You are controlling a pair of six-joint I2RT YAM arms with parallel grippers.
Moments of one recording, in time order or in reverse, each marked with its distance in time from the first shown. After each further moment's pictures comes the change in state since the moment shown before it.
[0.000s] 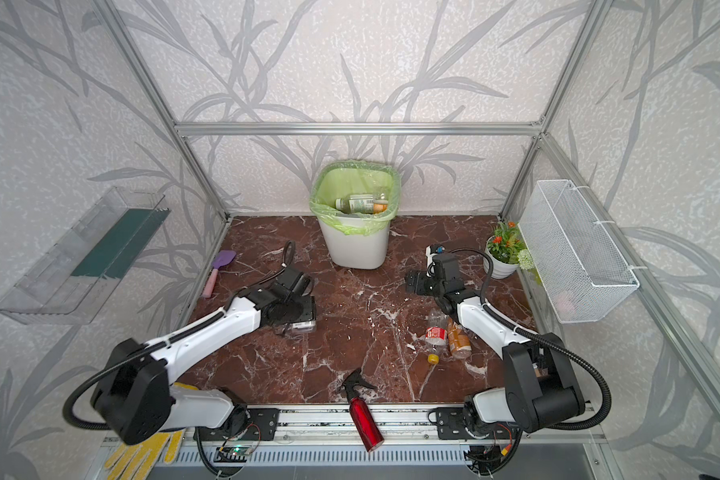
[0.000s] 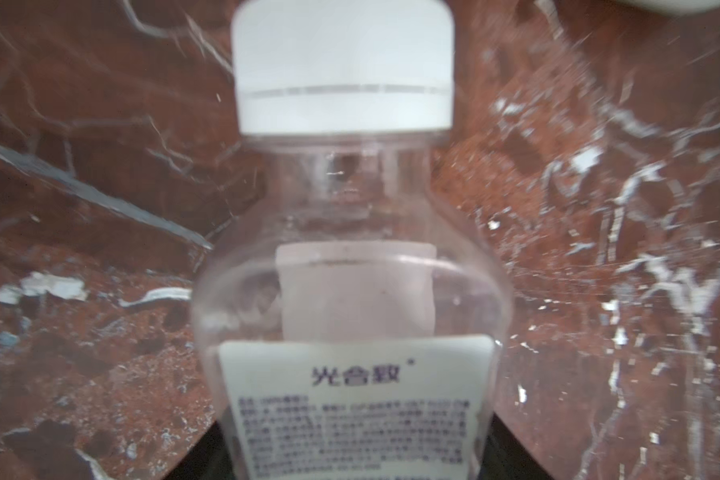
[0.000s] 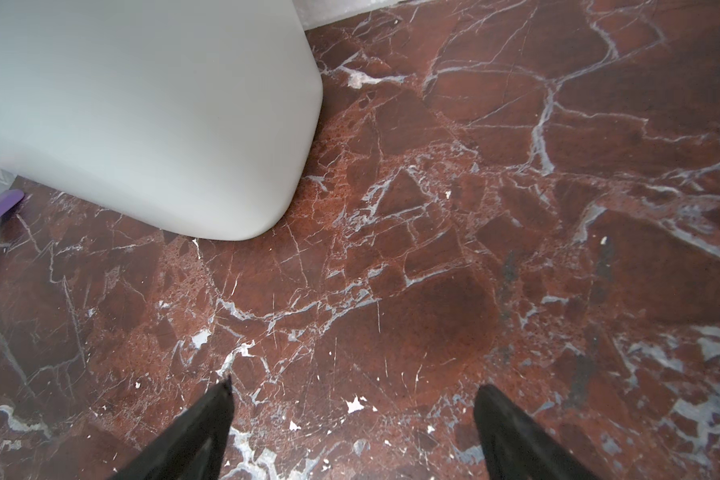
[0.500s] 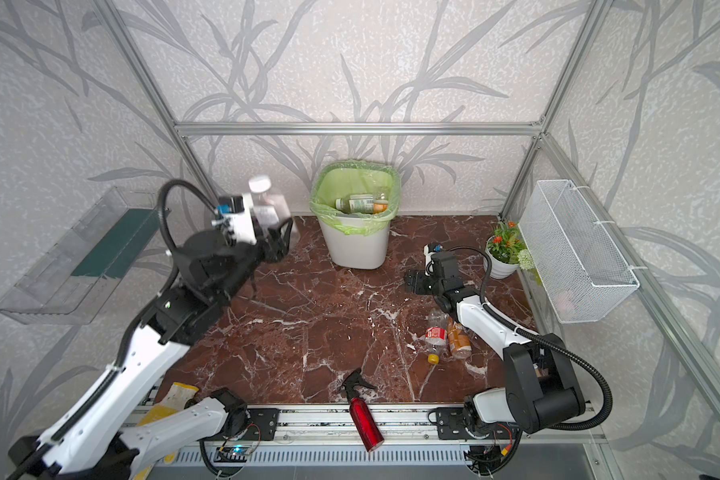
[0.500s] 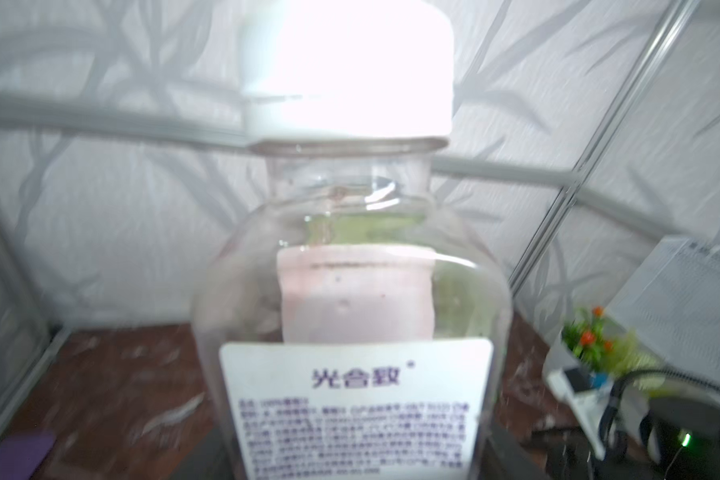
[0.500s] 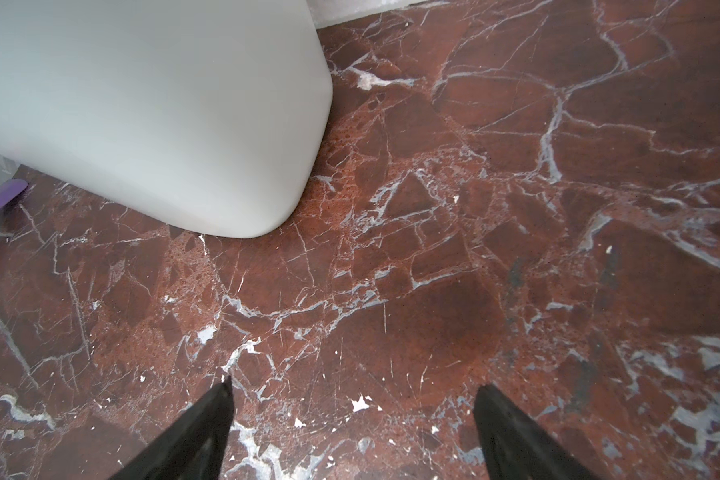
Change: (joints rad) left arm 0.011 -0.070 0.649 0.349 -0.038 0.440; right arm 0.029 -0.002 0.023 -0.024 0.000 -0.014
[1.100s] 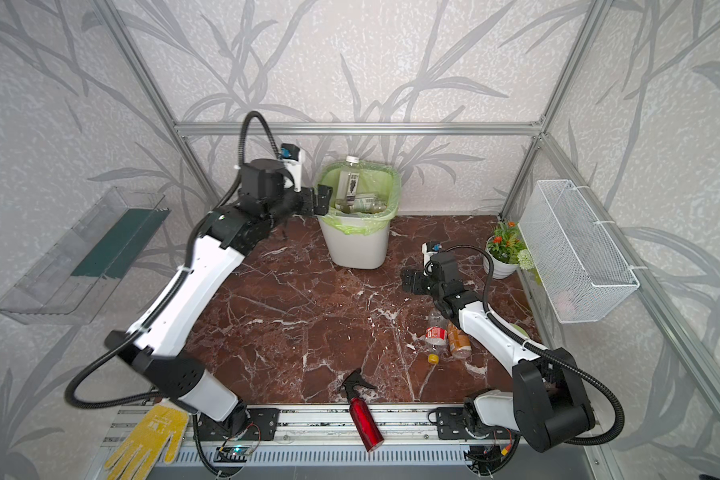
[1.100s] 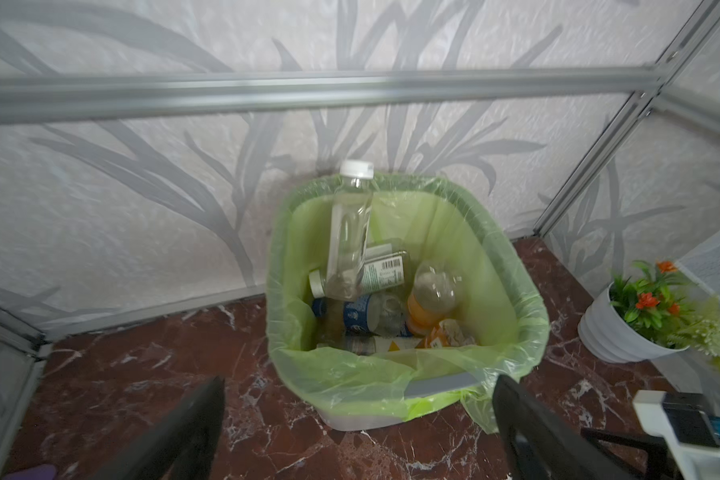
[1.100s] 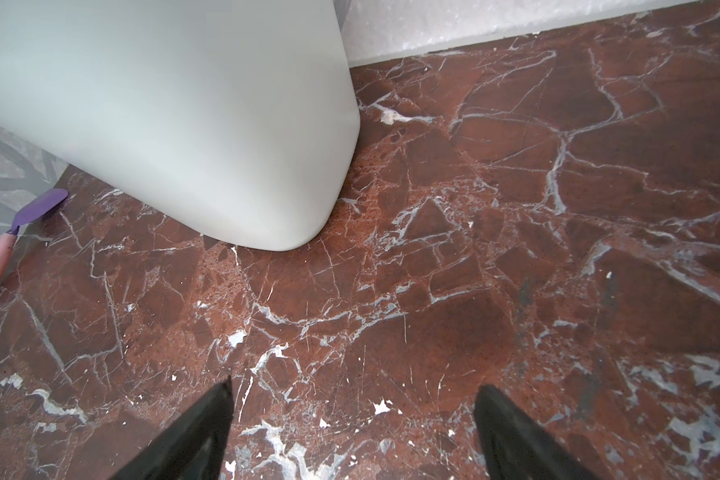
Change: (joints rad) left arm 0.056 0.283 0.359 -0.336 0.019 0.043; right arm 0.029 -0.084 -0.017 0.008 0.028 -0.003
